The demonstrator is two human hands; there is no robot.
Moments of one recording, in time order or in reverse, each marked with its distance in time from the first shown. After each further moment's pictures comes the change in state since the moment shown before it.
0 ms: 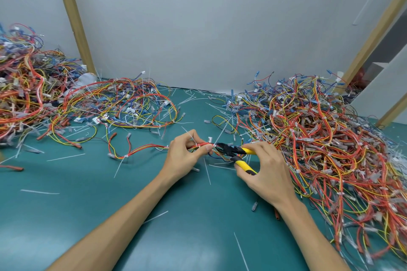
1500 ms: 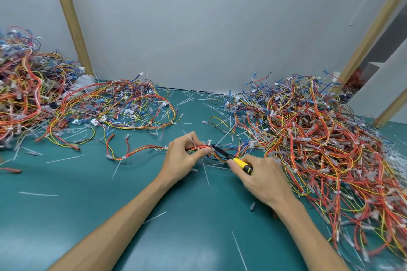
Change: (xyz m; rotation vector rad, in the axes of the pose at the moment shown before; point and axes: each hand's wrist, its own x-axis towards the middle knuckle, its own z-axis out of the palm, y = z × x) left_hand 0.000 -0.005 0.001 0.128 0.003 0.092; right_hand -0.001 -0.003 0.000 -0.101 -0.183 0.100
